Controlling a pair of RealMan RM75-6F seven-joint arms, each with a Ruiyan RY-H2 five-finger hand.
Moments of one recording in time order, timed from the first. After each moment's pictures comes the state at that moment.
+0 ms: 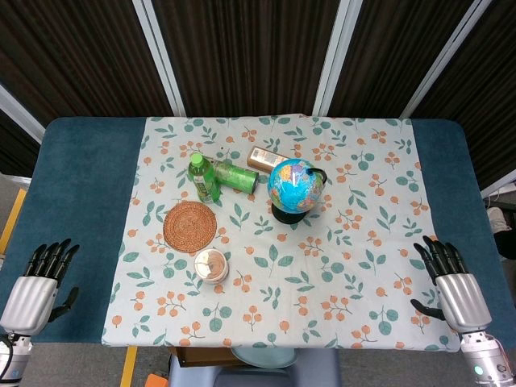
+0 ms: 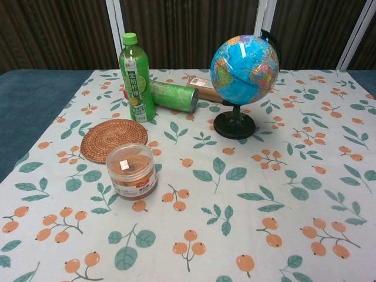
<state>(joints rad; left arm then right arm) -0.11 -1.17 0.01 -1.55 1.61 1.50 0.10 0.07 -1.16 -0.01 -1.59 -1.61 1.48 -0.06</state>
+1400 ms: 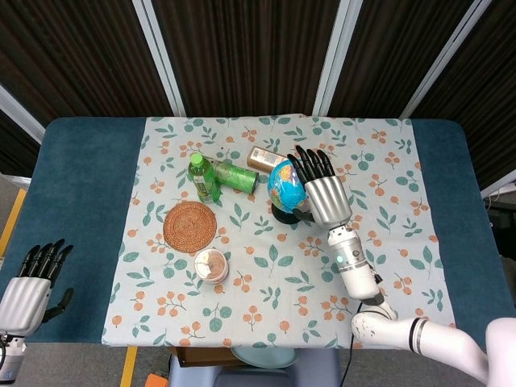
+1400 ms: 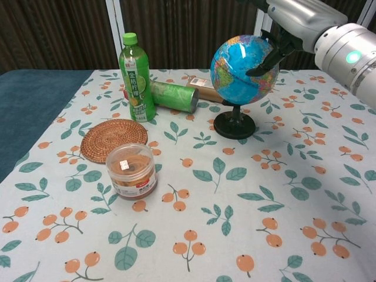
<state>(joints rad) -0.11 -1.14 0.01 -1.56 1.59 1.49 0.07 0.69 -1.62 0.42 -1.48 -1.23 1.15 -0.48</state>
